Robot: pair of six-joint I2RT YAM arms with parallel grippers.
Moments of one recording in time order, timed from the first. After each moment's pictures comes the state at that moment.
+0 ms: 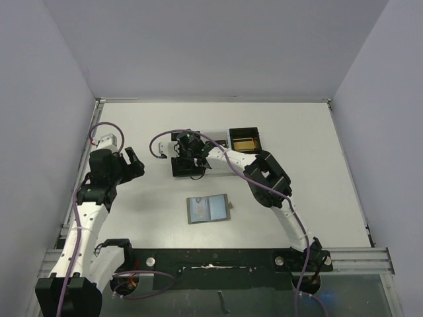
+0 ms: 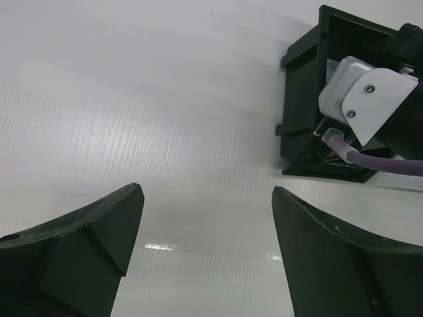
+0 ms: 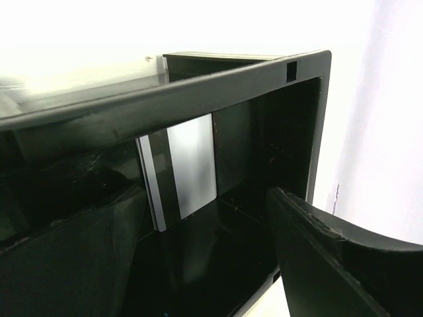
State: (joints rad) left arm -0.01 0.88 0.69 -0.41 0.02 -0.38; right arm 0.83 2.31 1.77 -0.16 0.17 -0.99
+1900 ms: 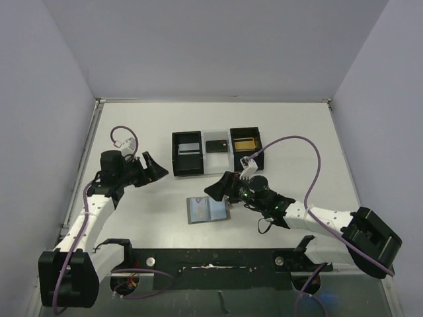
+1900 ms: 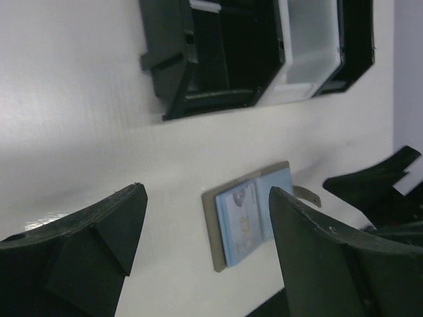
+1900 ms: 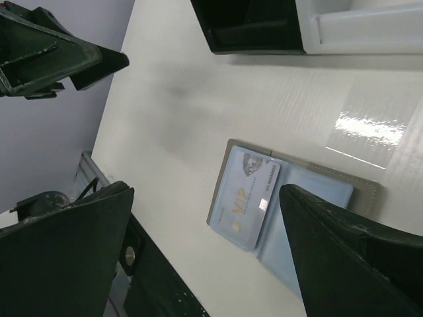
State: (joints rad) left arm -0.02 1.01 0.61 -0.24 0.47 -0.48; right arm 0.84 1.19 0.43 0.43 -0.03 0.84
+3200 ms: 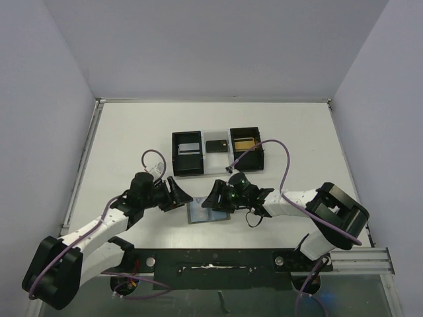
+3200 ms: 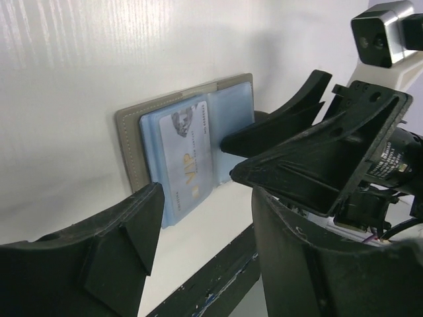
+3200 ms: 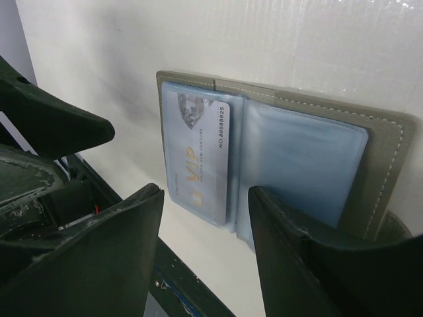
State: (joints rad) left arm -0.46 1.01 0.32 0.06 0.42 -0.94; right arm 0.85 1.53 0.57 0.25 -0.22 1.01
